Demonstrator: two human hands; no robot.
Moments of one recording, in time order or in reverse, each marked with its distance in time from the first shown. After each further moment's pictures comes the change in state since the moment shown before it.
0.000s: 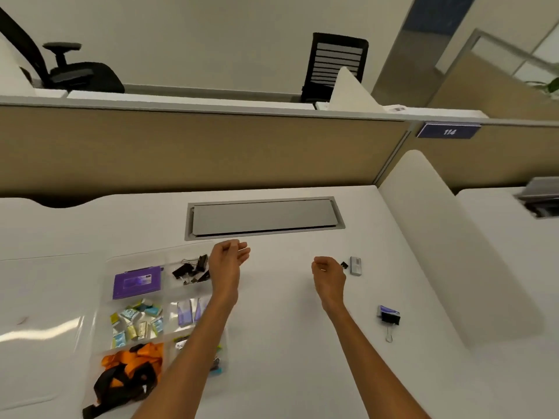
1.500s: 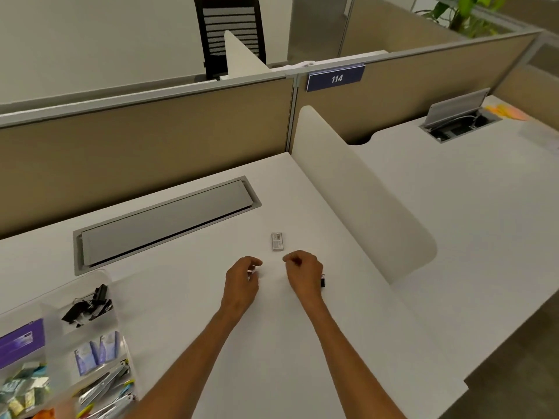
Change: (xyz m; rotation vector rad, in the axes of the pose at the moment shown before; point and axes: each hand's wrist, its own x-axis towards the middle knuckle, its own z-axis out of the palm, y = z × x) left_hand -0.079 -0.132 0.140 0.976 -0.616 0.347; right_hand 0.031 0.066 -0.127 -0.106 0.153 -0.008
